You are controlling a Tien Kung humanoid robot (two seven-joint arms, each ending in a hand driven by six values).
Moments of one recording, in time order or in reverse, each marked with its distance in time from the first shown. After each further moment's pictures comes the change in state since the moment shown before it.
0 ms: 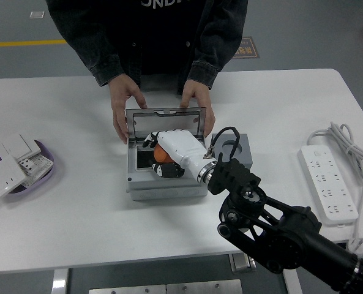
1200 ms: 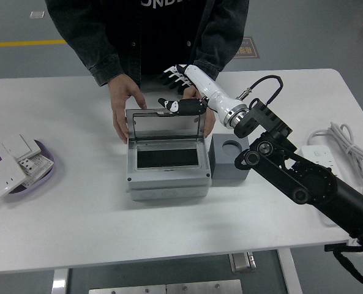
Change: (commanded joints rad) left arm -0.005 0.011 -0.006 0.000 0.028 -0.003 0.006; right arm 0.250 -0.128 0.034 -0.175 0.646 -0.093 0.189
